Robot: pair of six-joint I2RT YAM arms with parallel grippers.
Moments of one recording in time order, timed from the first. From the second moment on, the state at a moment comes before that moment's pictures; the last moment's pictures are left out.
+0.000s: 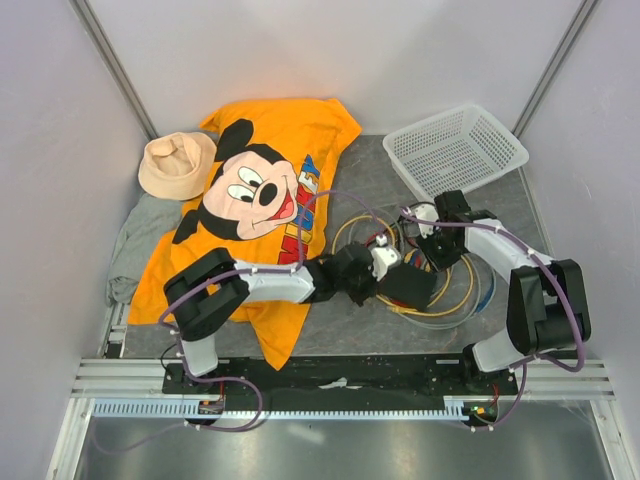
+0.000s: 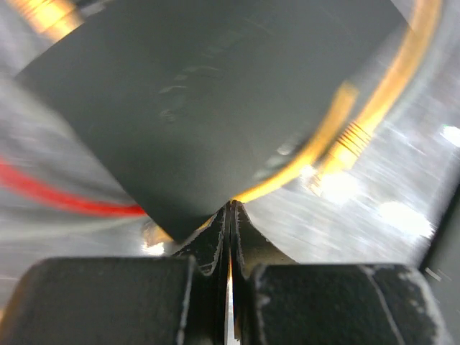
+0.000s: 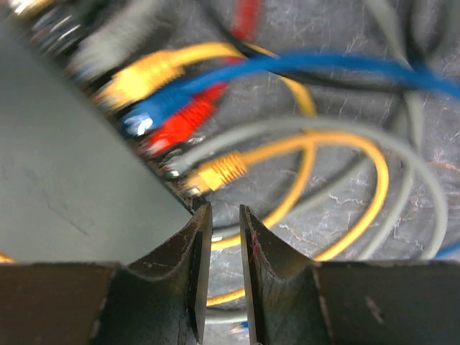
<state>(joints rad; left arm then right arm) -1.07 1.79 0.95 0.14 0.11 -0.06 0.17 1.51 0.93 -0.70 -0.10 -0.40</state>
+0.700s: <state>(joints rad) -0.81 1.89 1.12 0.04 0.08 0.00 0.32 1.62 1.06 -0.80 -0.24 -0.26</state>
